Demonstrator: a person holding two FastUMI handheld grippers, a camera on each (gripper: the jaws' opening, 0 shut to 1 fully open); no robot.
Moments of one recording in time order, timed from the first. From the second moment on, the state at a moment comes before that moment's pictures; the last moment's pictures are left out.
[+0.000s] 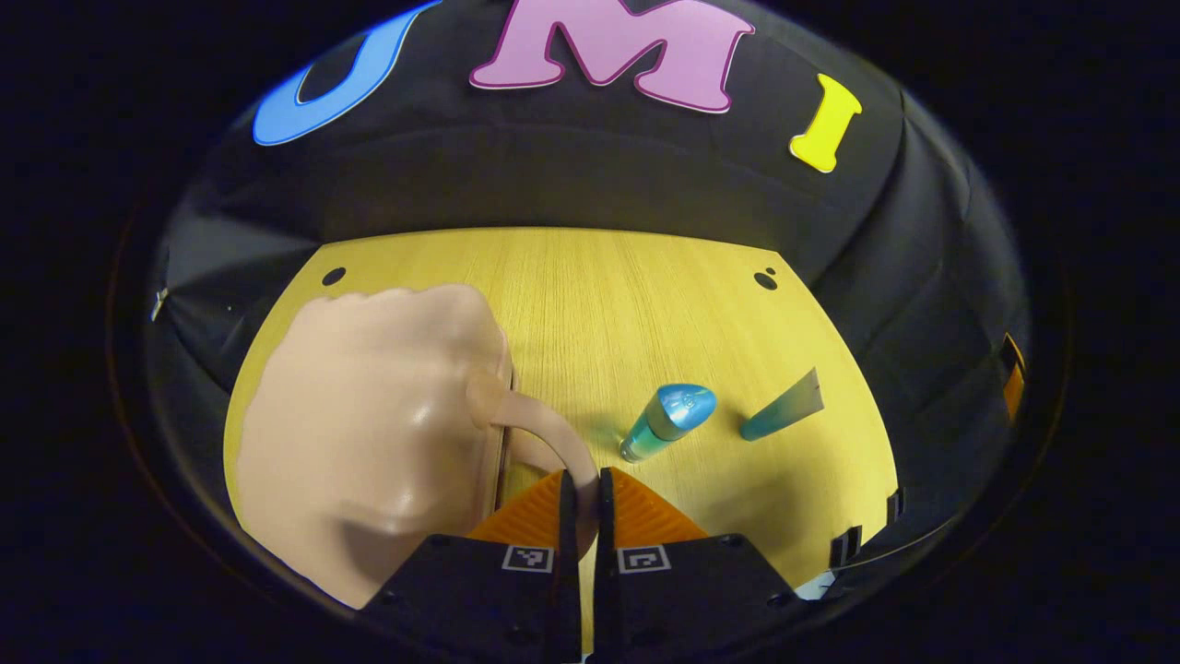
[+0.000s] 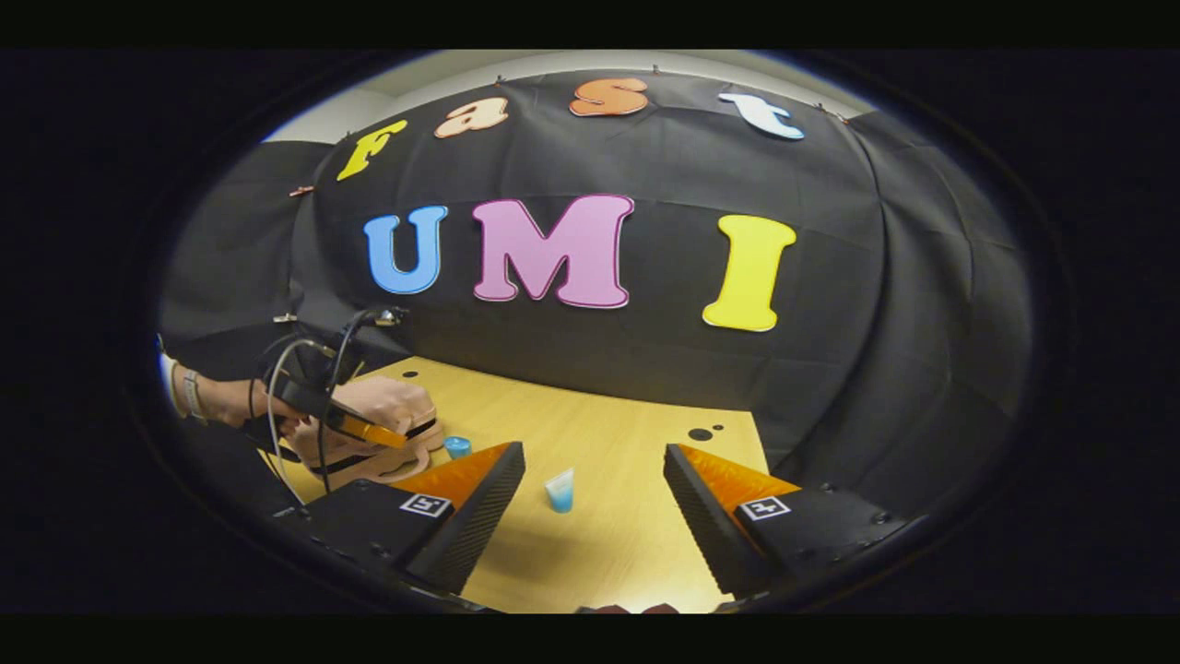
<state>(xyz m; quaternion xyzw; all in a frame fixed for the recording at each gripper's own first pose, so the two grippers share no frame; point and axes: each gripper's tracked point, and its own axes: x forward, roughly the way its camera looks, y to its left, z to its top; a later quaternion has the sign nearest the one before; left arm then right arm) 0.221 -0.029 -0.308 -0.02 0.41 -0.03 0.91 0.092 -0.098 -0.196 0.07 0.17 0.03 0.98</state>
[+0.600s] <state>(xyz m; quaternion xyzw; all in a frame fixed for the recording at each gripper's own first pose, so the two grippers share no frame) 0.193 0.137 -0.109 -0.13 0.30 -0.02 0.94 0.130 -0.064 -0.172 0.07 0.14 0.03 0.99</state>
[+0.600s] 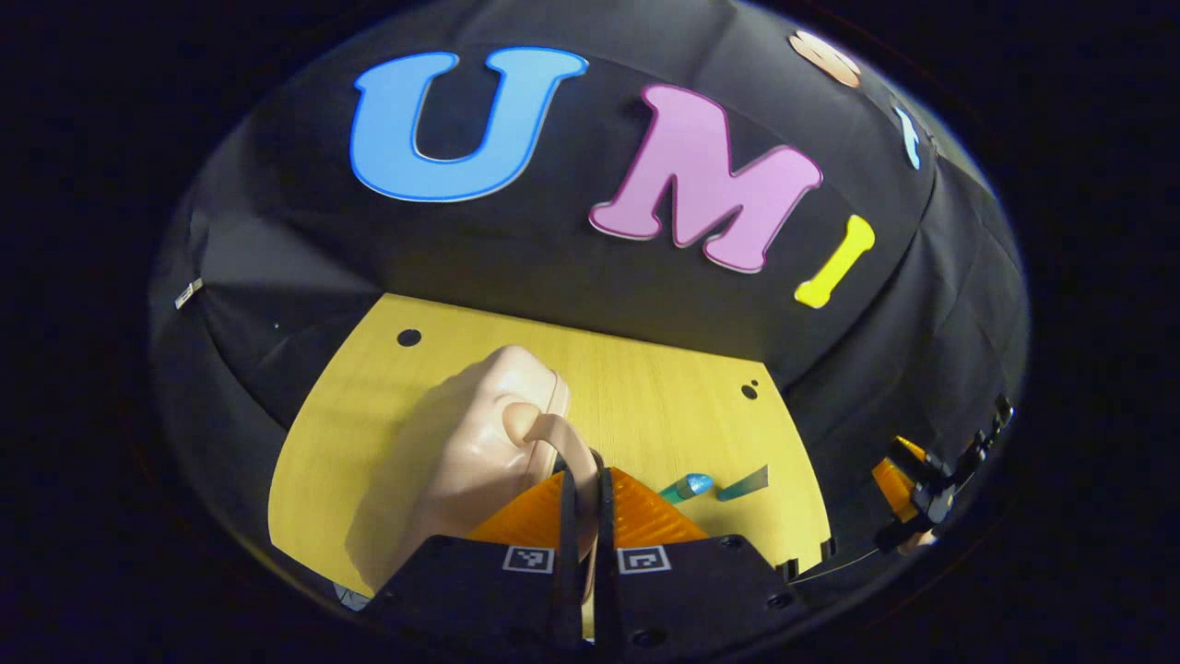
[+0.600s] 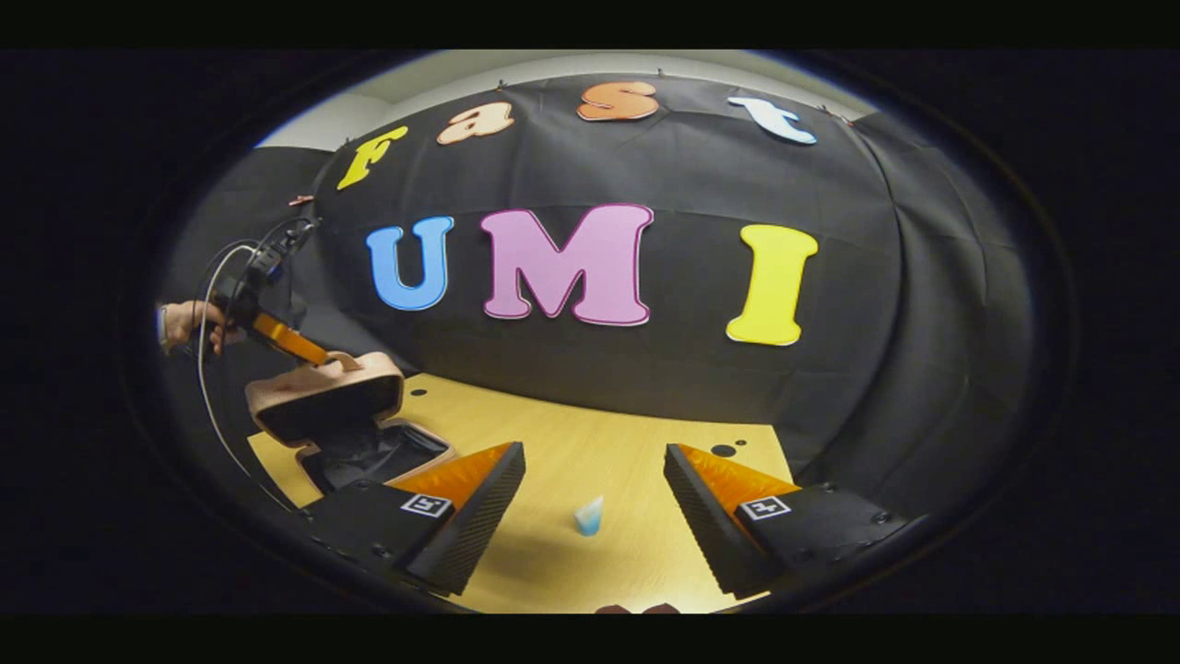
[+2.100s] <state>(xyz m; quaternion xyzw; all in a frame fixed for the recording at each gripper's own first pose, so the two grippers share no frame) 0.194 0.561 -0.297 -0.24 0.28 0.13 0.92 0.137 0.073 -0.135 0.06 0.17 -0.07 0.98</state>
